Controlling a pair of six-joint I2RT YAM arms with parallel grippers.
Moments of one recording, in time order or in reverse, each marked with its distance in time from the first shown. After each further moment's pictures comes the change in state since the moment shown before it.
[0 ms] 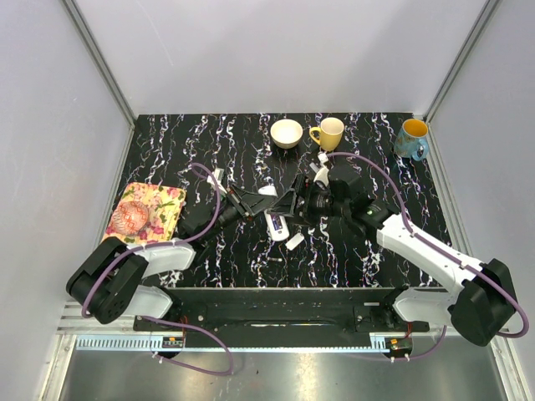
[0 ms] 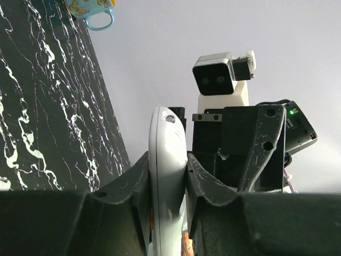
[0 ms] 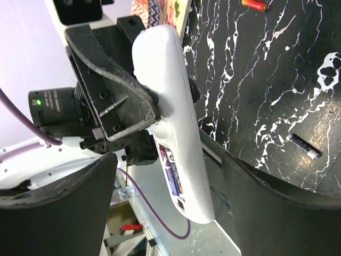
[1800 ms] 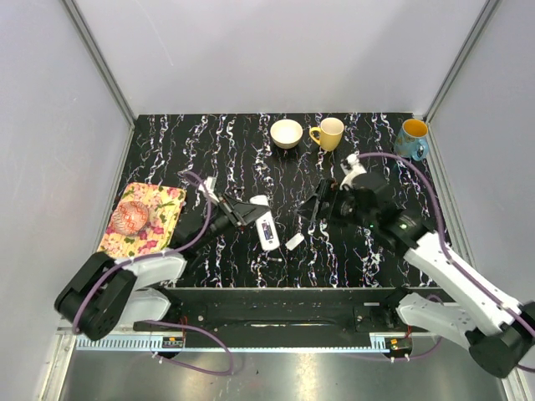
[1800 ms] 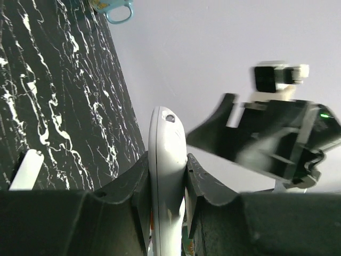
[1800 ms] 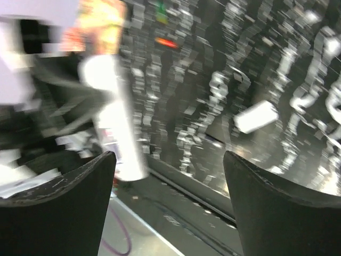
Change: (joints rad) left arm 0.033 -0.078 -0.084 -0.048 0.042 0.045; right arm -0.020 -0.245 0.081 -0.342 0.261 -0.262
